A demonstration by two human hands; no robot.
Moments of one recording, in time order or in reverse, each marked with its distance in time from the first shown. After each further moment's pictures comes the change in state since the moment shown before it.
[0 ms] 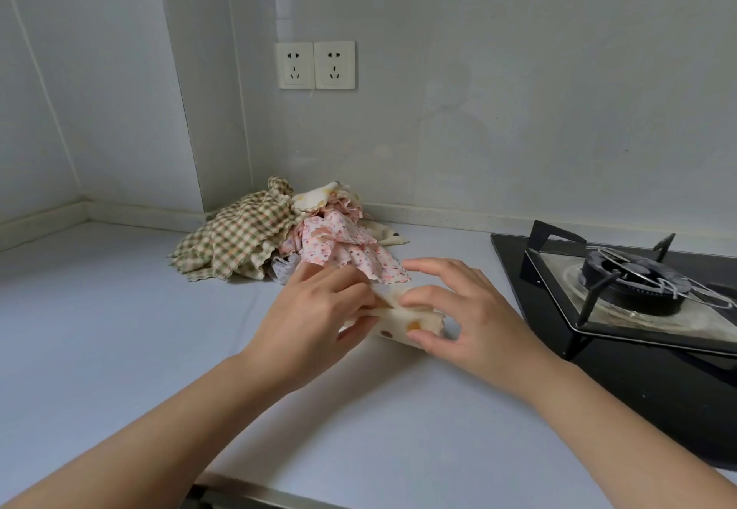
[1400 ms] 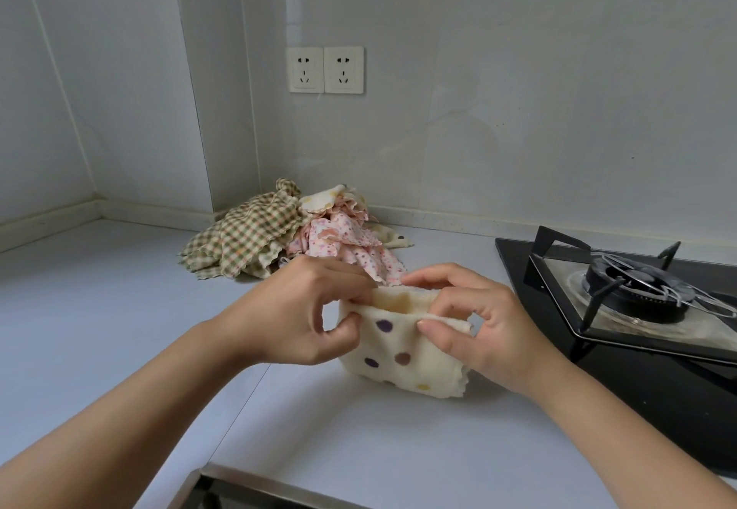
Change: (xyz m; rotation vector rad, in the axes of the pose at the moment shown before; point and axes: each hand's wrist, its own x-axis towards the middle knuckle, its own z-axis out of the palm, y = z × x) left_hand 0.016 -0.005 -0.052 -0.375 -0.190 0.137; right_hand 0.003 -0.016 -0.012 0.551 0.039 0.114
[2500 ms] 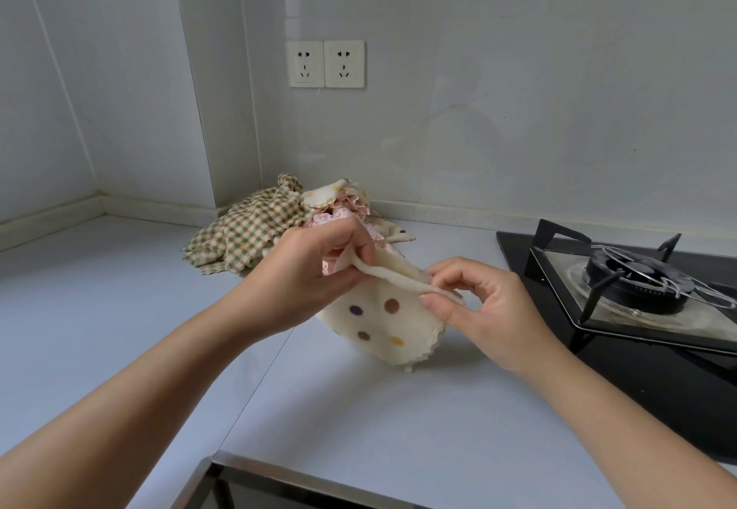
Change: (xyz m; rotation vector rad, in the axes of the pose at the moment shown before) left_hand 0.008 0.003 -0.006 -0.230 0.208 -0.264; right_hand 0.004 -0.008 0.003 0.116 0.133 0.161
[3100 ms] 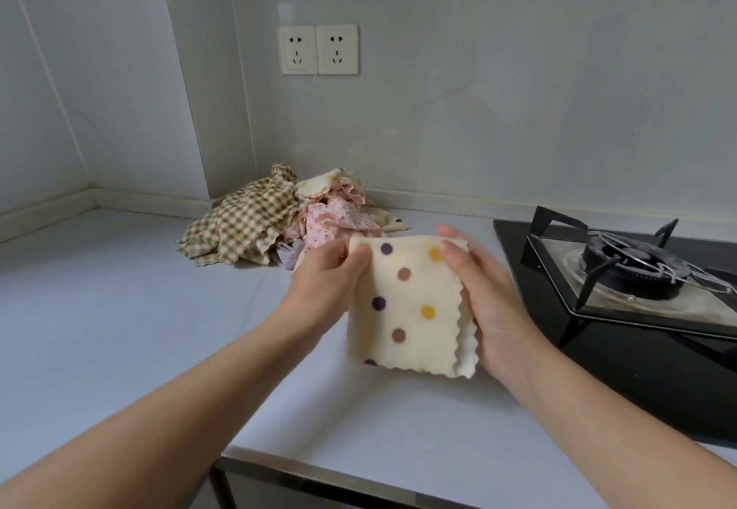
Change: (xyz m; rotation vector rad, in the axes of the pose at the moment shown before) left_hand 0.004 -0.006 0.056 -0.383 0.202 -0.713; right_hand 0.000 -0.012 0.015 0.682 0.308 0.502
